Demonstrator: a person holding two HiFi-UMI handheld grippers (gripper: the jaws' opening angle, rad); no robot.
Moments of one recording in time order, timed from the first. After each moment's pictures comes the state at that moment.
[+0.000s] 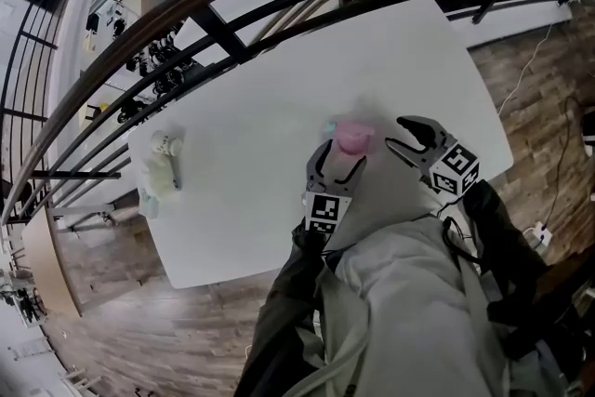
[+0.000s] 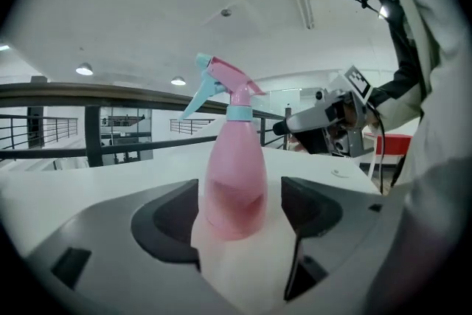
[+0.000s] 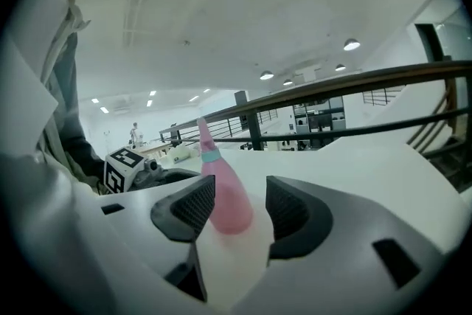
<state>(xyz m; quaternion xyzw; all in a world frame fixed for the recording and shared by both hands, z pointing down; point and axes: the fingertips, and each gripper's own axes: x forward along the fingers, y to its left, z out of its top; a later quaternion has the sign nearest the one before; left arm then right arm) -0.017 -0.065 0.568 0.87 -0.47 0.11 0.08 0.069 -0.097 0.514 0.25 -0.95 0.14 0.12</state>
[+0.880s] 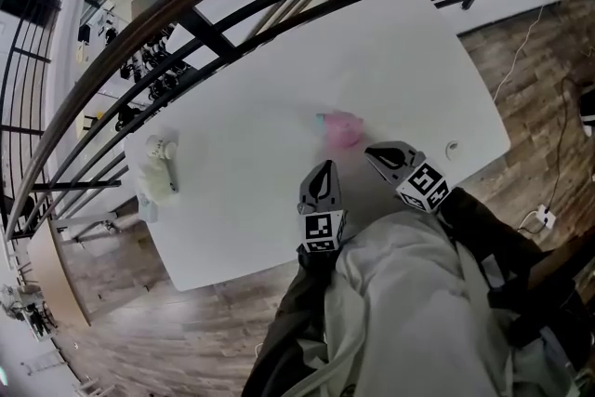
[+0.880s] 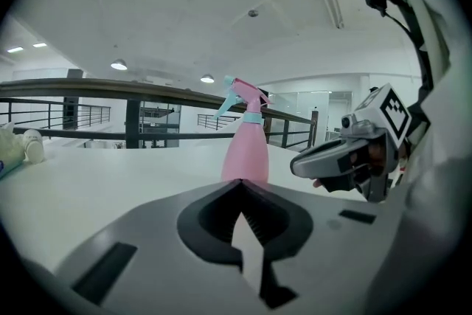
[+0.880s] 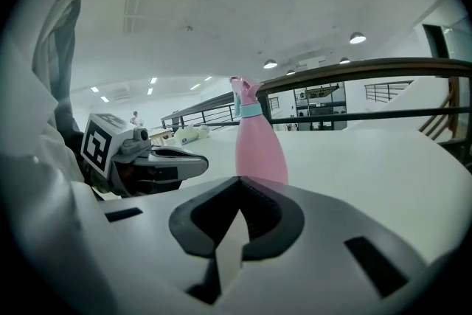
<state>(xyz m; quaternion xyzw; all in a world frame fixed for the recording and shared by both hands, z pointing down) -0.046 -0.016 0.570 0.81 -0.56 0.10 0.13 0.033 -0.032 0.565 0.24 -0.95 0.13 0.17</state>
